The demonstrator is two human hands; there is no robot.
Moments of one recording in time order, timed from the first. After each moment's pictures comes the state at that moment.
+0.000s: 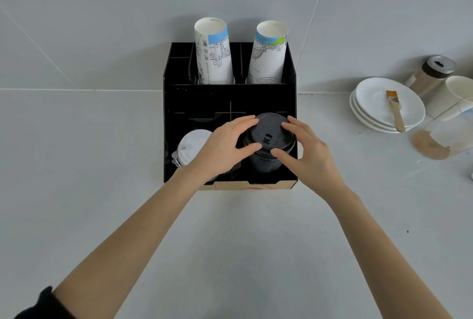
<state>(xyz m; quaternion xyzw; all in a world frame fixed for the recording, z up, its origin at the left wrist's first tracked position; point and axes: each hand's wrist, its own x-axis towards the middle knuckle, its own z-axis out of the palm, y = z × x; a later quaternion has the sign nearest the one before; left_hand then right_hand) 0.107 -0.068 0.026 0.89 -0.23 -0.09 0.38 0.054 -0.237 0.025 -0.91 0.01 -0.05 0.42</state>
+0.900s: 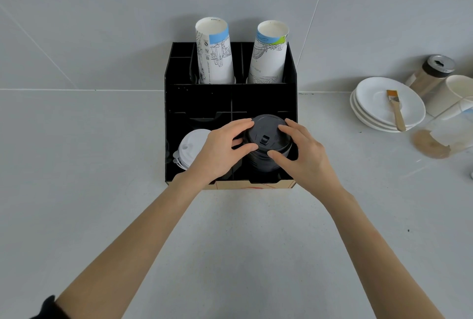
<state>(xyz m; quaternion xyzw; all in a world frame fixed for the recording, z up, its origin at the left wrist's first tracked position) 0.100 -0.065 0.019 0.84 -0.18 -0.09 0.50 0.053 -0.230 0.022 -0.92 0.02 -0.04 0.40</state>
